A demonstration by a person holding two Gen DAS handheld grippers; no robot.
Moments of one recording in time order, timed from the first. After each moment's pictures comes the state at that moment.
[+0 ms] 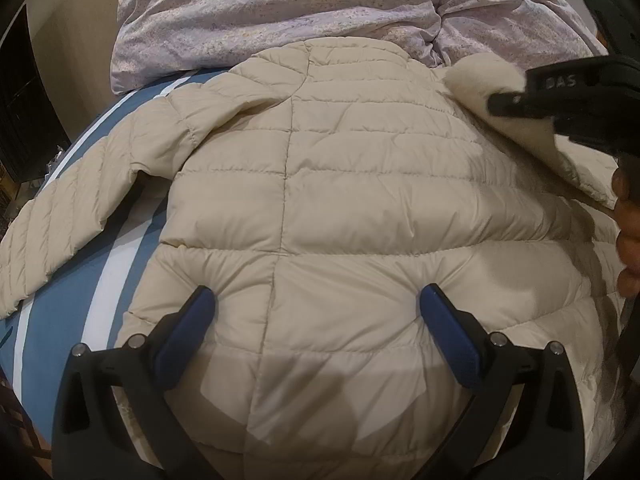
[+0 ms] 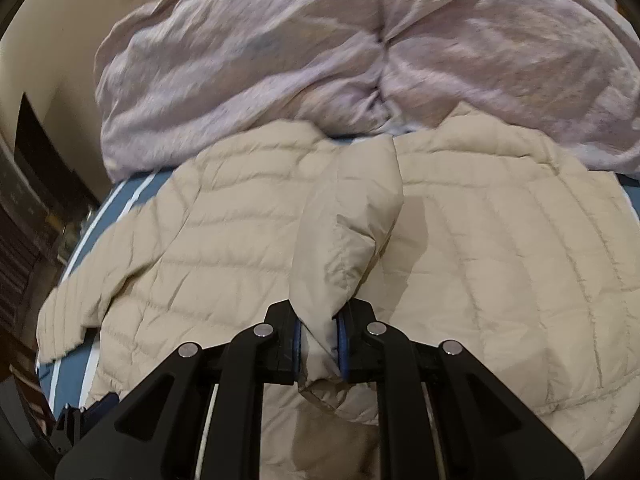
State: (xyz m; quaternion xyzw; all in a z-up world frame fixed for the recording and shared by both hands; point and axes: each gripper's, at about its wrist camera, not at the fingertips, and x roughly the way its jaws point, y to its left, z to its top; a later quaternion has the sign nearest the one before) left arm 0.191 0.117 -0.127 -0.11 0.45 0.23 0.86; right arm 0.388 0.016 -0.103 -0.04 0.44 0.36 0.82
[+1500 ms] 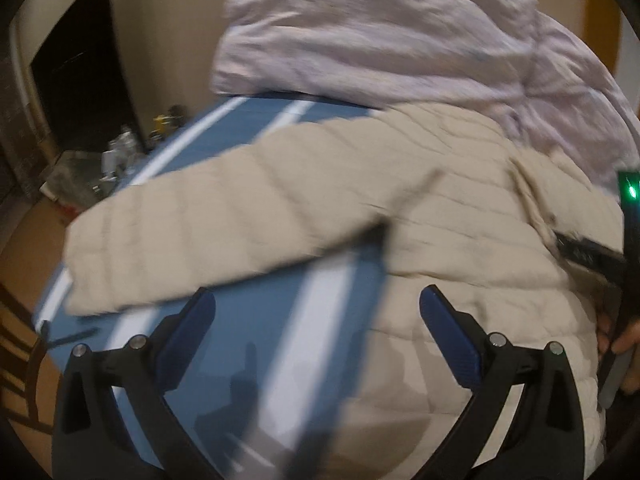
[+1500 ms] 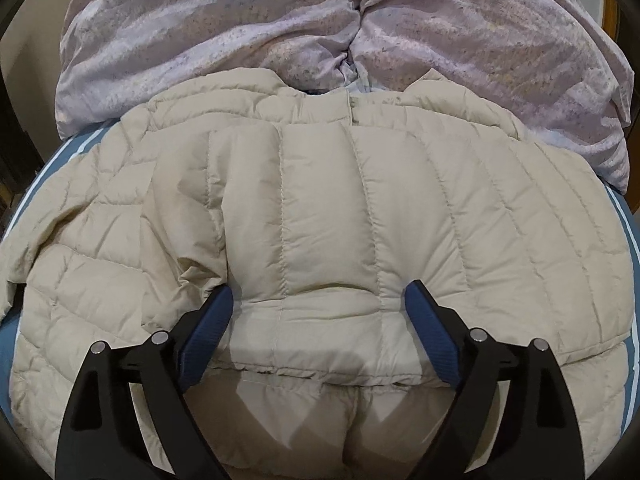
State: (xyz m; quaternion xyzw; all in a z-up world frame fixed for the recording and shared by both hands) left arm 0.101 0.219 -0.073 -0.16 0.39 0.32 0.85; right arm 0.374 0.013 -0.134 -0.11 0.43 0.26 0.86
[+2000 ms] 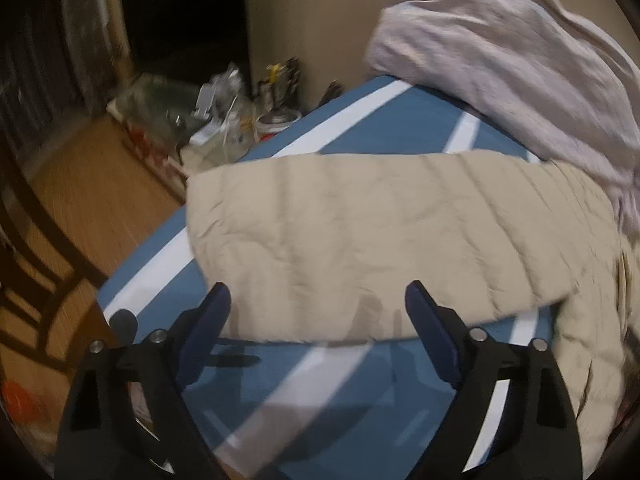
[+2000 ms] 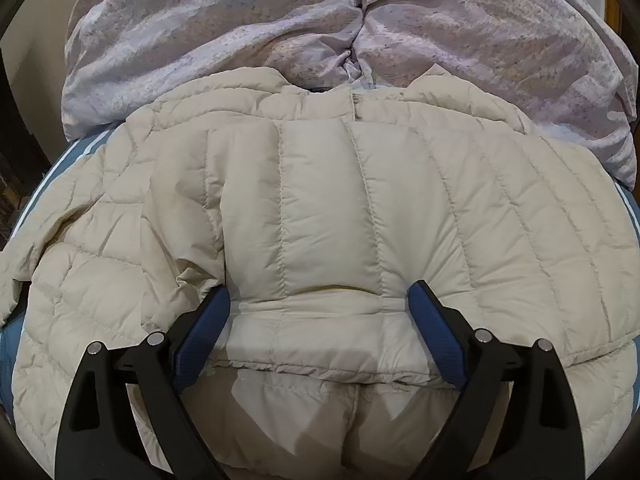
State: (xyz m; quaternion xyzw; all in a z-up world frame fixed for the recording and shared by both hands) left arm 0.013 0.349 -0.085 -0.27 0.39 0.44 0.76; right arm 0.376 0.009 -0.135 -0.09 0.43 0.28 0.85
